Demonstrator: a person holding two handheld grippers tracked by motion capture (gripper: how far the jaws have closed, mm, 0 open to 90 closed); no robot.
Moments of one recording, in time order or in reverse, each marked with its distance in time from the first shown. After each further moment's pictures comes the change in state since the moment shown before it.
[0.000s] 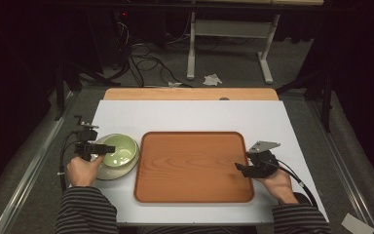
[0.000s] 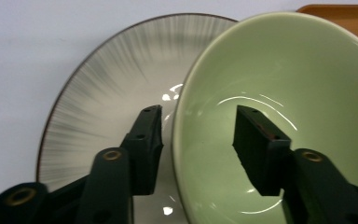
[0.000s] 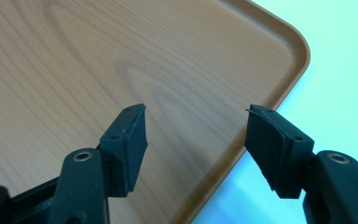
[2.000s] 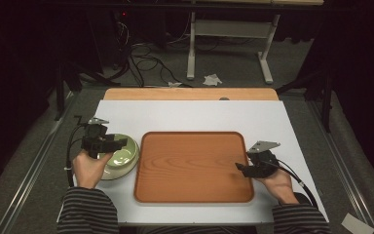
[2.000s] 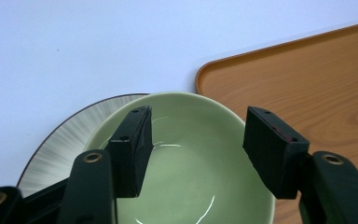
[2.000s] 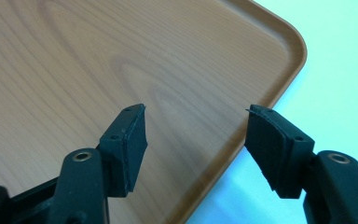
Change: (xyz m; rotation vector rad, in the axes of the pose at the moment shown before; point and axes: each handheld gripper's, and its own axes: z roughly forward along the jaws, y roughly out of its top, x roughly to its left) left arm -0.054 0.007 -0.037 -0.188 -0.028 0.235; right arm -0.001 0.000 0.000 0.005 -0.011 -0.001
